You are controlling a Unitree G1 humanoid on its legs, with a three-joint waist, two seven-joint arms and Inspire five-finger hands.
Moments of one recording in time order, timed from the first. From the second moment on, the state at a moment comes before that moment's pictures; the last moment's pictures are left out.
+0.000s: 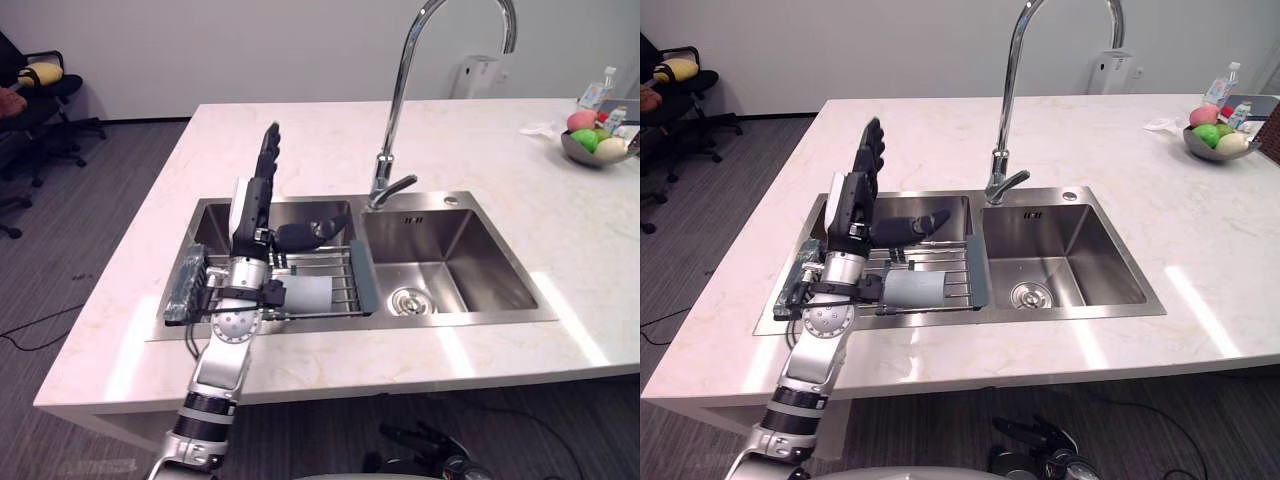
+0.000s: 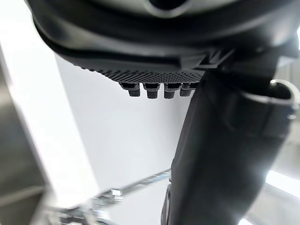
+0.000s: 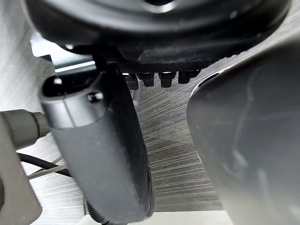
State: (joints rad) left arm -0.20 0.21 -0.09 -0.03 0.19 -0.14 0.12; right arm 0.10 -0.11 -0.23 0.97 0.17 0.13 0.20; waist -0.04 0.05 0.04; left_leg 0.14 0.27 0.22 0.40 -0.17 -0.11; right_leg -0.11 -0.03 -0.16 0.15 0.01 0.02
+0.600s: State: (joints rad) left arm -0.44 0.55 -0.18 0.04 0.22 -0.16 -0.28; right arm 0.13 -0.17 -0.24 1.03 0.16 0.15 0.19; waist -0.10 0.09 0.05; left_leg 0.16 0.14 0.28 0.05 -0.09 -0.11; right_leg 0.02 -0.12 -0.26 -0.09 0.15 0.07
